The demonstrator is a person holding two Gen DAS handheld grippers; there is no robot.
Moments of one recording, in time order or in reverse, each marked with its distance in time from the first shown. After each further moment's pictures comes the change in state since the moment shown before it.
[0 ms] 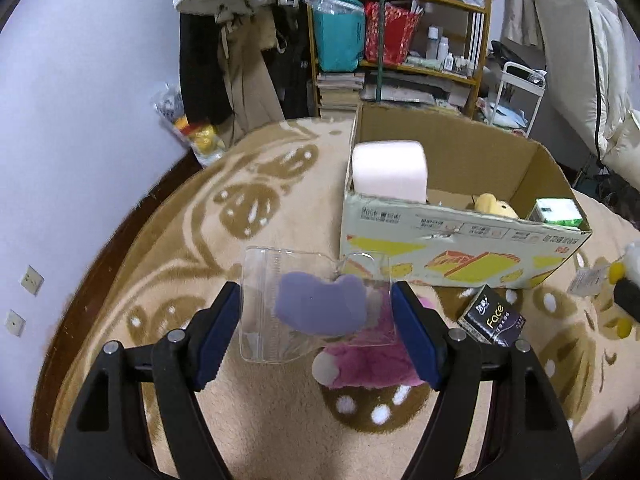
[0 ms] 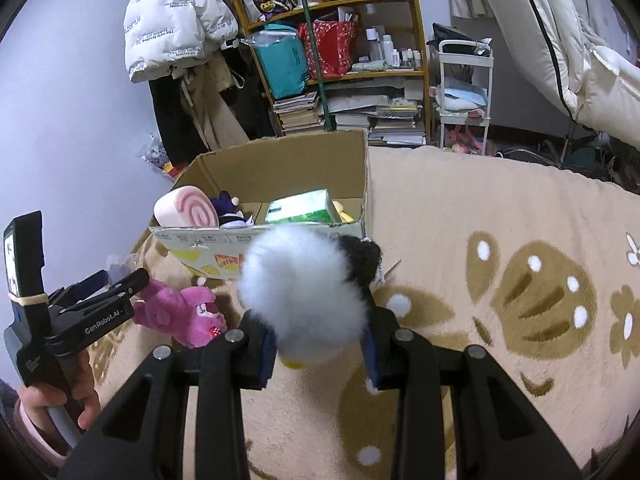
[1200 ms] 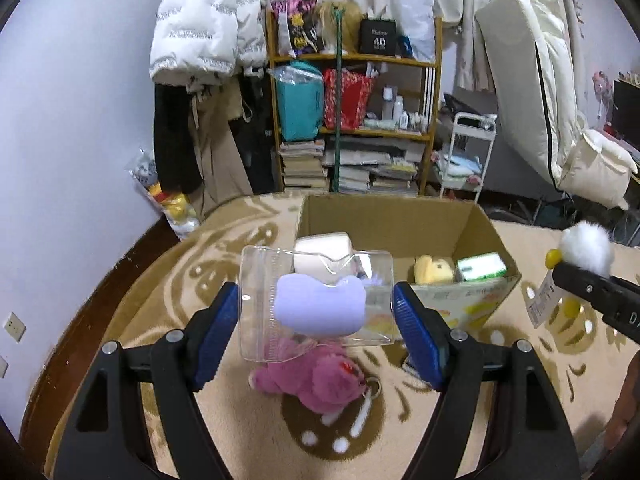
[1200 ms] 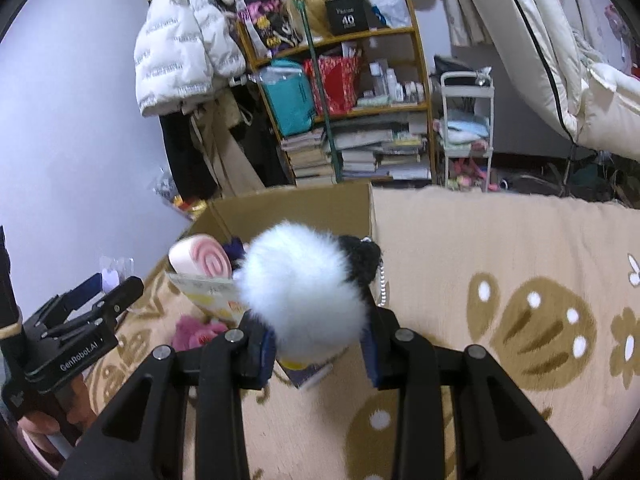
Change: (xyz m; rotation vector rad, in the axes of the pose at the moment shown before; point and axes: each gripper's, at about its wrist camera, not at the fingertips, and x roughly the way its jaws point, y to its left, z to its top) left arm -0.056 -0.020 0.017 0.075 -0.274 -0.094; right arm -0.022 -0.001 0.021 0.006 -0.143 0.038
